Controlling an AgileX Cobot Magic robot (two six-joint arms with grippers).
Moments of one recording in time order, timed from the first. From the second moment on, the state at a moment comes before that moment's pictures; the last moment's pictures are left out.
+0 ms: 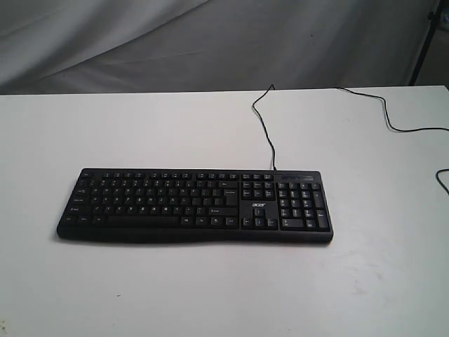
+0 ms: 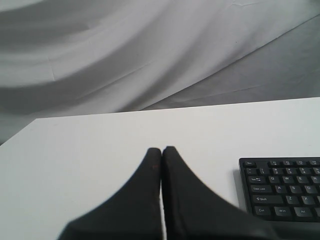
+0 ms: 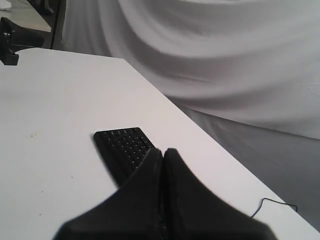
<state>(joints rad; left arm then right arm) 0.13 0.00 -0.01 0.03 0.19 0.09 0.37 0.26 -0.47 0.51 0.49 -0.83</state>
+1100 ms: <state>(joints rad) 0.13 0.00 -0.01 0.03 0.19 0.09 0.04 0.08 -0.21 0.18 0.17 -0.43</state>
